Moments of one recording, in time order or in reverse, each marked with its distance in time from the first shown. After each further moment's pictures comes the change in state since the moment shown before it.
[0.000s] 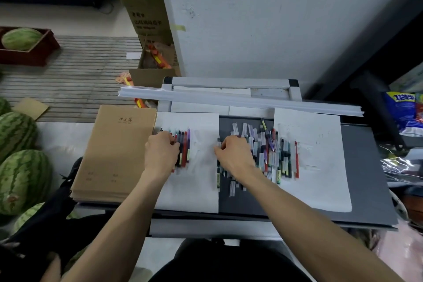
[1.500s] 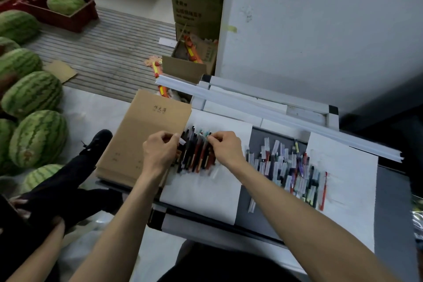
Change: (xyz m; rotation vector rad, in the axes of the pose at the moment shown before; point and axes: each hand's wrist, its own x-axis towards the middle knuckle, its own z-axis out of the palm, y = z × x) left_hand 0.011 -0.069 -0.035 -0.521 0.089 -0.170; right_hand 0.028 -0.094 0.041 0.315 -0.186 -0.046
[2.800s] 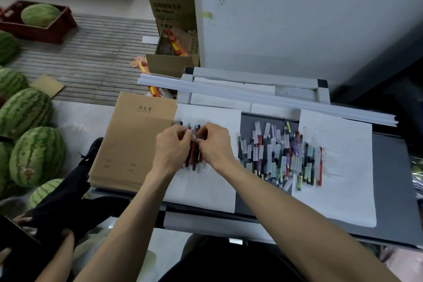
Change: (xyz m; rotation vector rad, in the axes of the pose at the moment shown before) left_hand -0.012 0.025 0.039 0.232 -0.138 0.195; right_hand -0.007 0.014 0.017 -0.106 0.117 -0.100
